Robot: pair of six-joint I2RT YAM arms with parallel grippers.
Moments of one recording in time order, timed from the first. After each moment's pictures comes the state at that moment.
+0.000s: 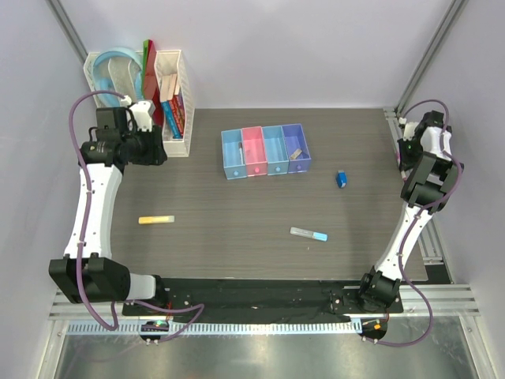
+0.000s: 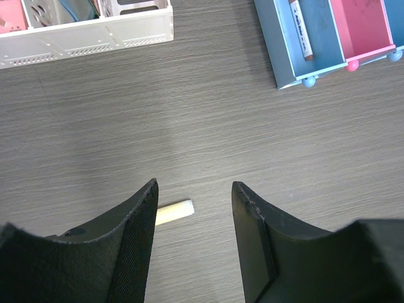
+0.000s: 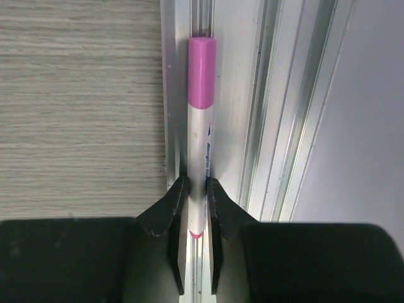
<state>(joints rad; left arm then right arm) 0.05 1.36 1.49 -0.88 0.25 0.10 -0.45 2.45 2.10 -0.86 -0.09 -0.48</state>
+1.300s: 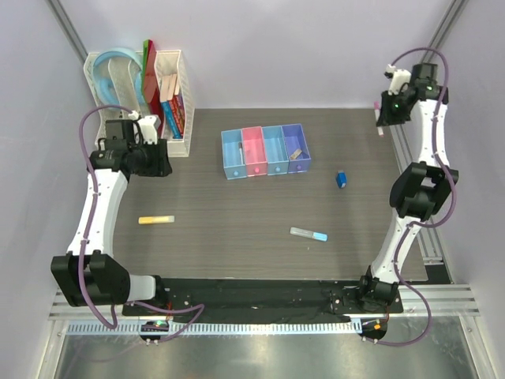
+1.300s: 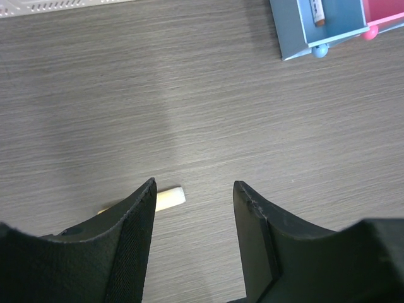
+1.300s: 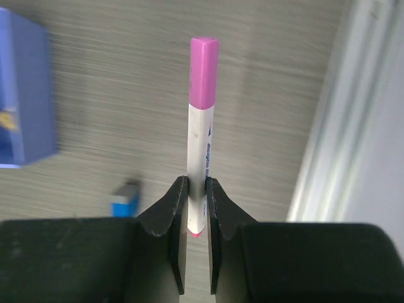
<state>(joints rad) 0.05 1.33 1.33 -0.83 0.26 0.08 -0.26 2.14 2.24 -1.02 -0.27 -0.32</state>
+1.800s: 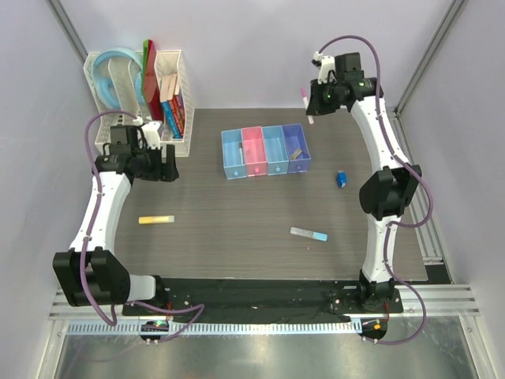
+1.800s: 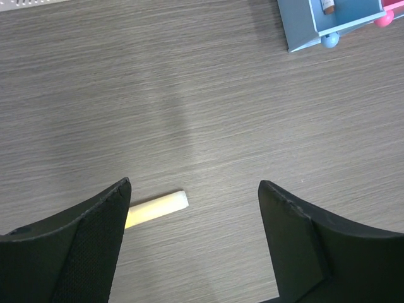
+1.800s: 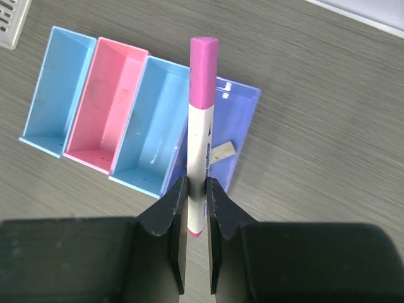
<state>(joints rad) 0.05 1.33 1.24 -0.75 0.27 0.11 0.15 2.14 2.34 -0.94 -0.31 -0.07</state>
